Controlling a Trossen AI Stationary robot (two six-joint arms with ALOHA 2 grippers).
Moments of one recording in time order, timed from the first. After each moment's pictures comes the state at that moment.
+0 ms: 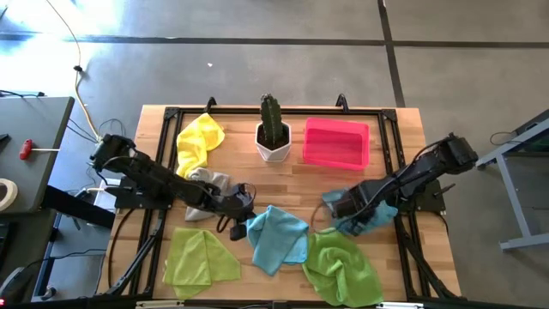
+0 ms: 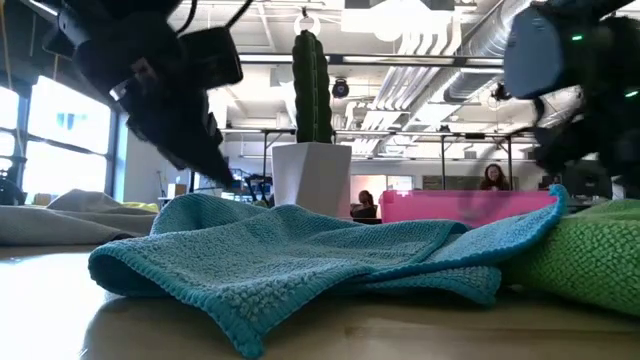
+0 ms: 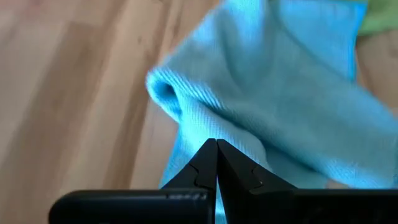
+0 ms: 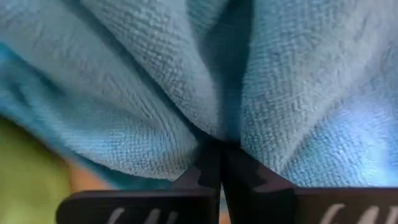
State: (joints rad) left arm -0.20 1.55 0.67 0.04 -0.16 -0.42; right arm 0.34 1.48 0.70 -0.92 -0.25 0.97
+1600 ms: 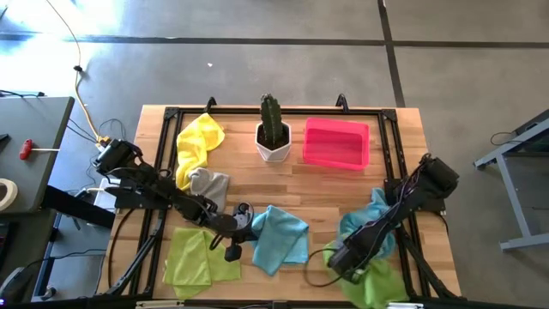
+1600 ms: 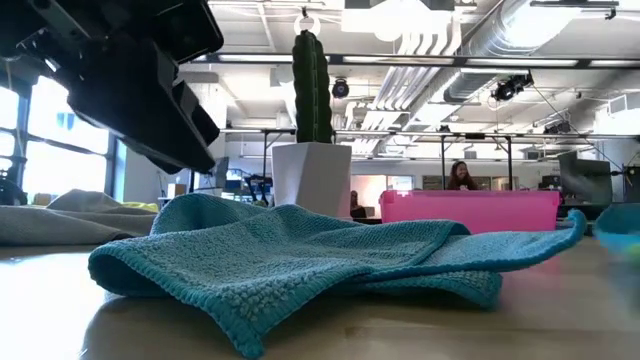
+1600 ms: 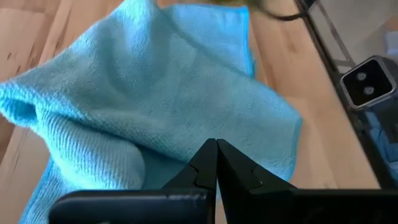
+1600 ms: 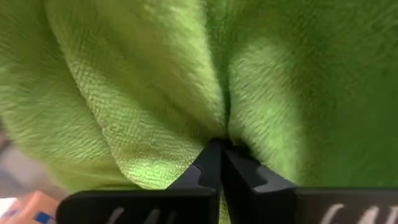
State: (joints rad) left arm -0.36 1.63 0.67 0.27 -0.14 -0.44; right arm 0.73 1.79 1.00 -0.76 -0.39 1.23
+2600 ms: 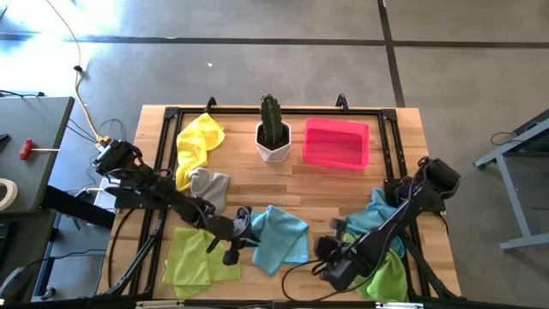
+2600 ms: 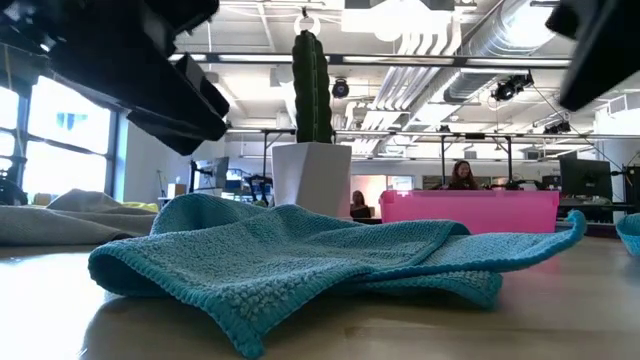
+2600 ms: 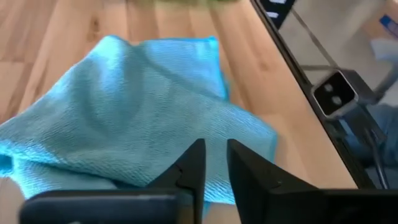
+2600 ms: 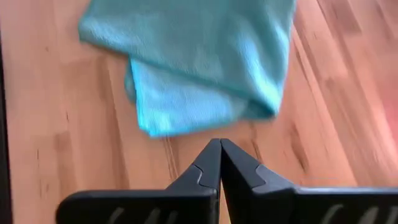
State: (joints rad) left arm -0.40 1.63 0.67 0.37 -0.15 -0.33; right arm 0.75 1.79 1.28 -0.75 0.53 0.87
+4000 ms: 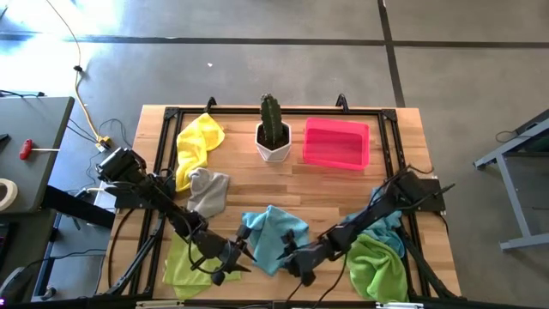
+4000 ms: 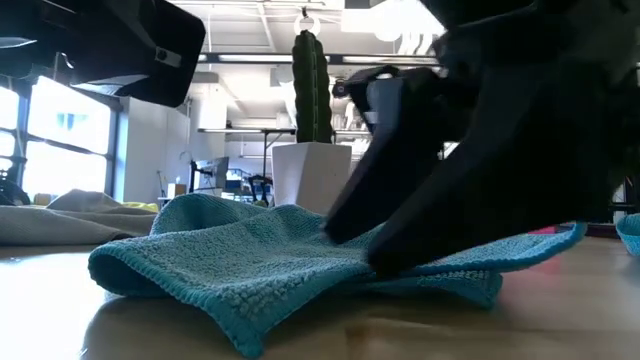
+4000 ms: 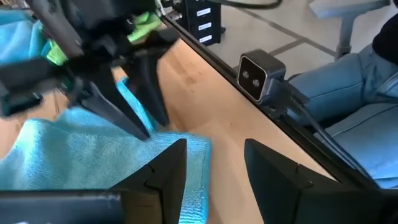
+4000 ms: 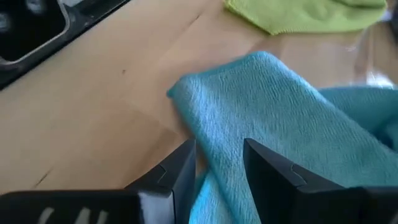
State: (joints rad) left arm -0.56 1.71 0.67 0.57 -0.19 0.01; right arm 0.57 2.07 1.13 0.24 0.23 -0.18
